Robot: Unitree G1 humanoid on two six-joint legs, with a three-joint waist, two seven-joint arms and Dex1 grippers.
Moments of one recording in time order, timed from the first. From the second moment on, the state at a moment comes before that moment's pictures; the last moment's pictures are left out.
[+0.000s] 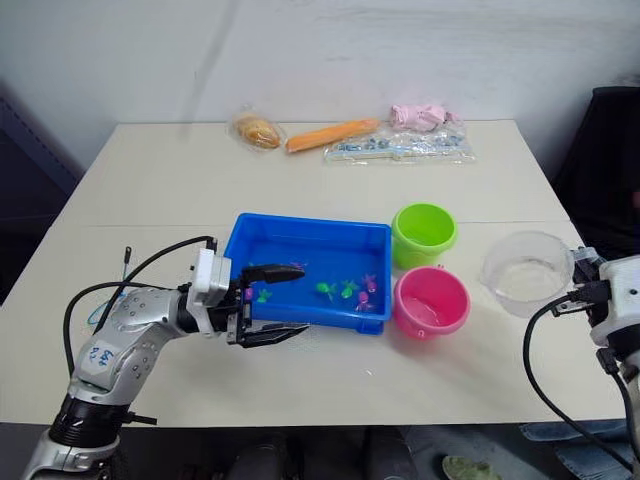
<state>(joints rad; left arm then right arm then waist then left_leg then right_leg) -0.27 0.53 -0.06 -0.30 -0.54 0.32 -1.00 0.23 -0.72 -0.59 -0.36 0.29 0.19 0.37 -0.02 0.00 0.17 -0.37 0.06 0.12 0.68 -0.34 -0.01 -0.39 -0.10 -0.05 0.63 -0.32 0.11</state>
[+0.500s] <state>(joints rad) -0.28 0.50 -0.08 -0.26 -0.50 0.28 -1.00 0.17 -0.74 -0.48 -0.39 -0.02 0.12 0.34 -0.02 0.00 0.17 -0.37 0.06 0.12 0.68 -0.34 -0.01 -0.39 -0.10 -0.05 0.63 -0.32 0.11</state>
